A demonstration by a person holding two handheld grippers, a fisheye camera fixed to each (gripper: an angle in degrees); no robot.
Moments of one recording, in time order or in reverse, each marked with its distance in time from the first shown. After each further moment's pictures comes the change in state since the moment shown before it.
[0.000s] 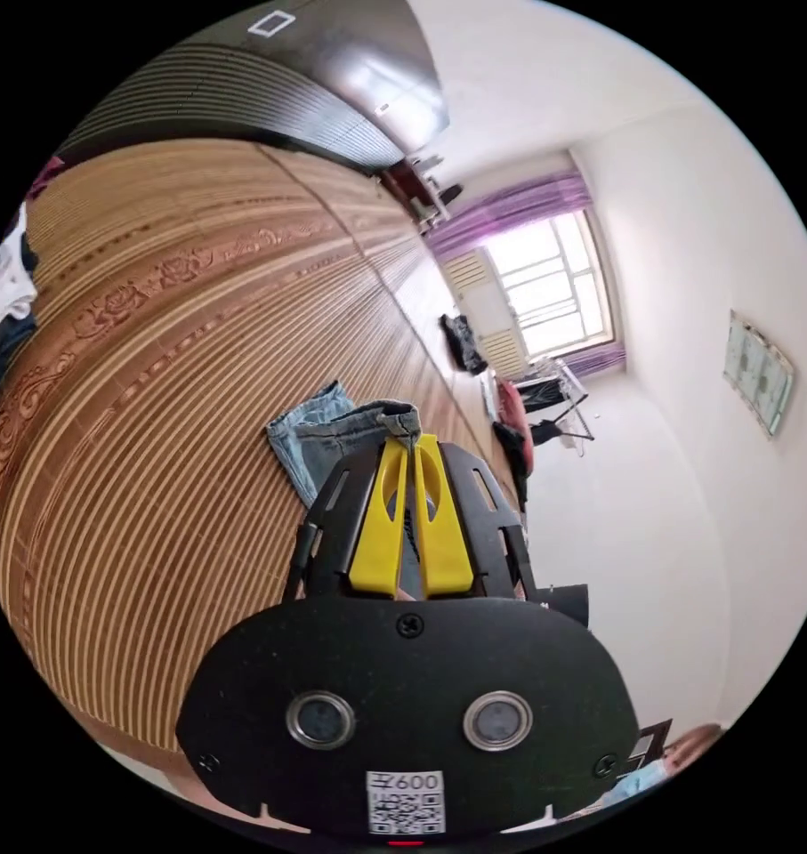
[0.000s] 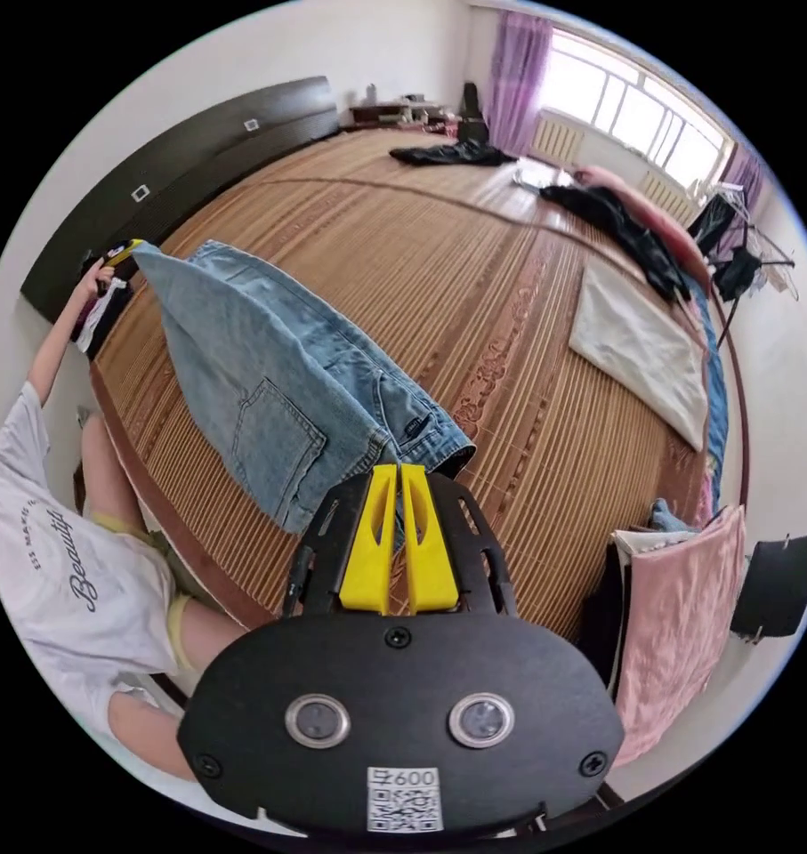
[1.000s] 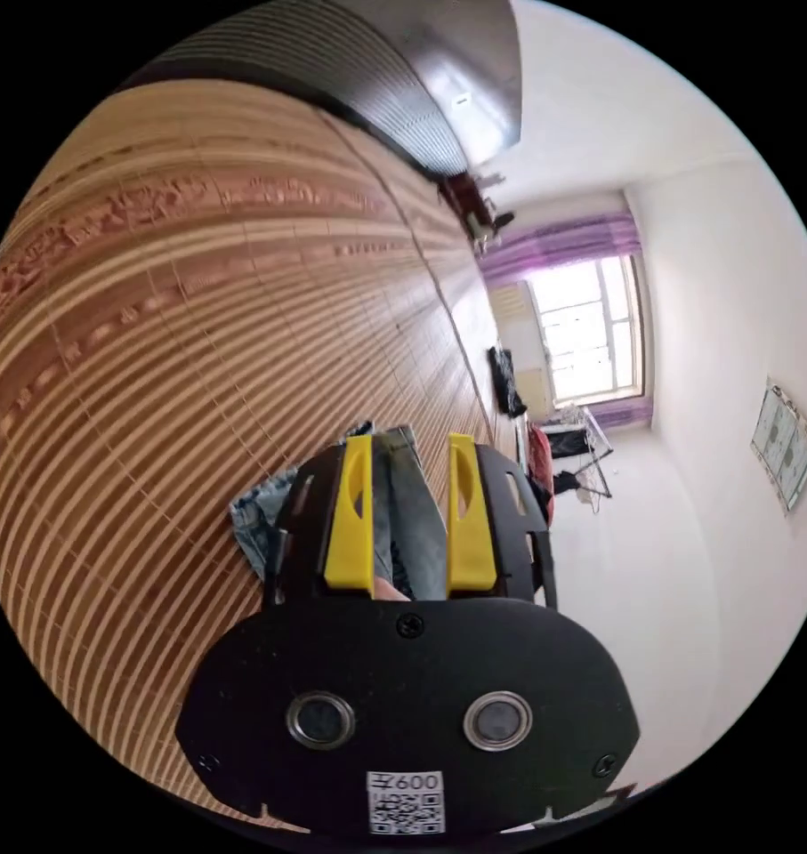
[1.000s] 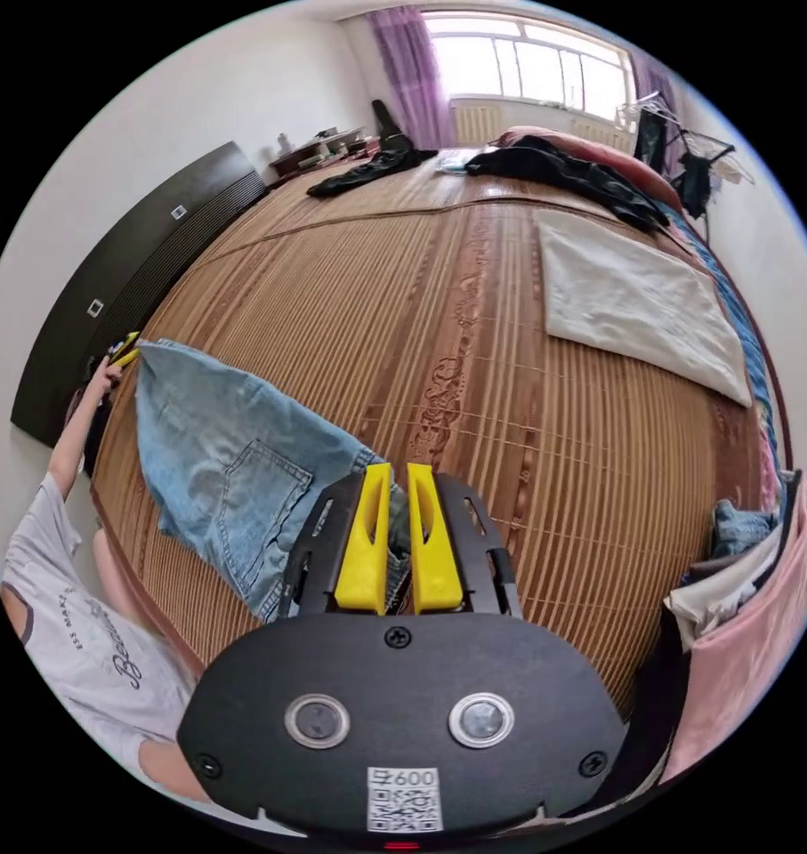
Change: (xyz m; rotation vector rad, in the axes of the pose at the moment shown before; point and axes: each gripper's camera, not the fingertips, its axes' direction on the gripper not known) left arm -0.170 -0.079 0.304 0.216 -0.100 -0.123; right arm -0.143 -0.013 0.046 0.247 0.034 0.300
